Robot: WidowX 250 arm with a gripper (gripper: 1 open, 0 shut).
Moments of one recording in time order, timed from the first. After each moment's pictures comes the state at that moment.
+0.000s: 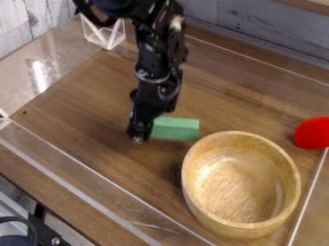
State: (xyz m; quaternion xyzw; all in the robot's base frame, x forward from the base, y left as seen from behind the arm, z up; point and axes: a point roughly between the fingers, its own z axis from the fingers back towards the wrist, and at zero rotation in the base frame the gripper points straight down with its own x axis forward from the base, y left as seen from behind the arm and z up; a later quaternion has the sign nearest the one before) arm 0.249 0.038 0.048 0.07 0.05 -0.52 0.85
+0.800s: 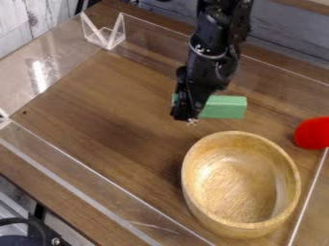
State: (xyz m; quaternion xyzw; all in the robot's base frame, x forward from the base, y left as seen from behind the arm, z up) arm 0.282 -0.004 0.062 0.09 0.05 -0.47 0.88
